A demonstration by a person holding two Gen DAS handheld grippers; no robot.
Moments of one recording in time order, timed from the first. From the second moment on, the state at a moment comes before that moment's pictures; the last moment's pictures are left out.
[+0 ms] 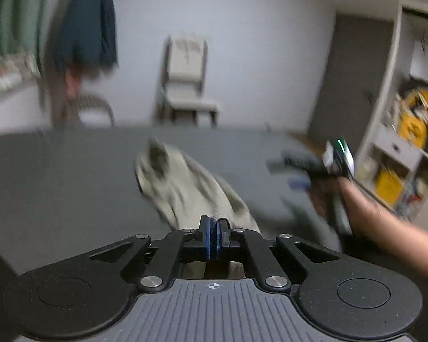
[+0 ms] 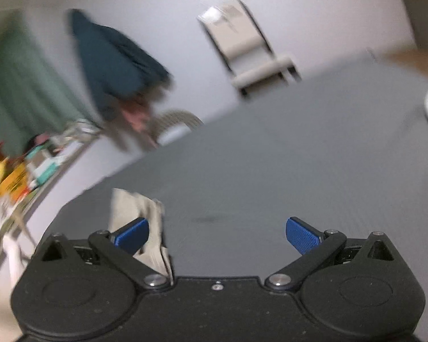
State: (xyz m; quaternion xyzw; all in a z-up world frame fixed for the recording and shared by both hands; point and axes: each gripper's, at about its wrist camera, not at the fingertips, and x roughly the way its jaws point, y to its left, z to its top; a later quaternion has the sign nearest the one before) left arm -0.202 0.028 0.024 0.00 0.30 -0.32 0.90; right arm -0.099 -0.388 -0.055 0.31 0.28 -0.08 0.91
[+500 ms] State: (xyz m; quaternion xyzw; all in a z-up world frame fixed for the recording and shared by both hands) left arm -0.204 0.059 0.064 -0.08 0.24 -0.24 0.94; right arm 0.004 -0.325 -0.073 0.30 0.31 0.03 0.90
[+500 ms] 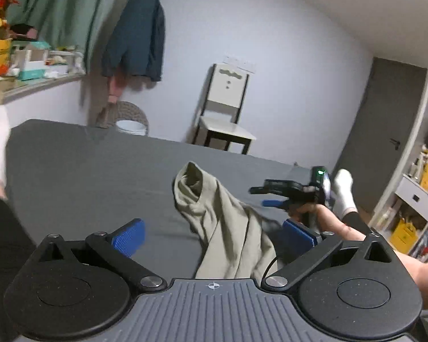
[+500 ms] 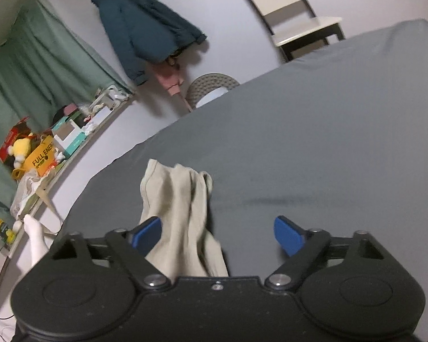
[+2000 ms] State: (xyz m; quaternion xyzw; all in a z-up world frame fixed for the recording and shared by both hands) left arm 0.101 0.000 0.057 -0.24 0.20 -0.28 0.91; right arm 0.048 -0.372 -0.052 0.54 0.16 0.21 0.80
